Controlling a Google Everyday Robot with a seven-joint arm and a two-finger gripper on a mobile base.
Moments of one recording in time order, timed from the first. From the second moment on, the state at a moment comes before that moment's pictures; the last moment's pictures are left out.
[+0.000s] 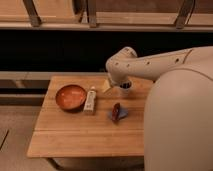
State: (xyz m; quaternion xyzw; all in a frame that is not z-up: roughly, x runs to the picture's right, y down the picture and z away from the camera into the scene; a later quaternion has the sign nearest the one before) arm 0.057 -0.013 0.793 -0.15 0.08 0.54 0.83
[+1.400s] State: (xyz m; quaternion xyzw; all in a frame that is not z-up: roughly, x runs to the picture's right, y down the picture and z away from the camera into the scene) arm 0.100 -0.116 0.824 -0.15 0.09 0.49 0.85
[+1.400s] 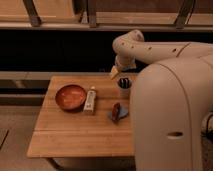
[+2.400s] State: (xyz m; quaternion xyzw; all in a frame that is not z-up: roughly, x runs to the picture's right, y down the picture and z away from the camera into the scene) arm -0.160 -0.040 0.846 -0.40 -0.04 0.12 0.91
